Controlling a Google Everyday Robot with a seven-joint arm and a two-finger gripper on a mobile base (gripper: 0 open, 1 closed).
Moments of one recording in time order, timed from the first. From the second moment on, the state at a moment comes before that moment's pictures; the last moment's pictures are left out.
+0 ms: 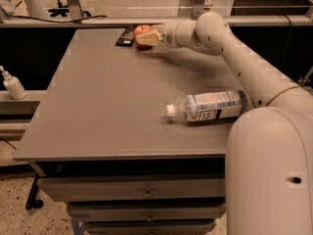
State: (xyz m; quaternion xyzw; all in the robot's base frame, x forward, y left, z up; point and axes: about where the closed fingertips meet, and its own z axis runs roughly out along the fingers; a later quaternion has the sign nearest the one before) arm 0.870 0.014 0.865 -0.34 0.72 0.25 0.55
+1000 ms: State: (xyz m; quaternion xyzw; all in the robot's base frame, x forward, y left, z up) arm 0.867 0.018 0.858 -0.34 0.72 0.26 0.54
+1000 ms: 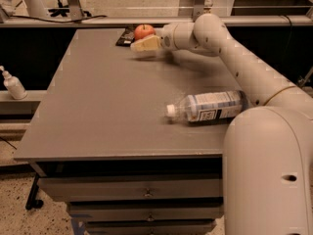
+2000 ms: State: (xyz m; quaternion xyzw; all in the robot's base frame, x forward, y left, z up) arm 0.825 -0.010 0.914 -0.36 0.70 0.25 0.57
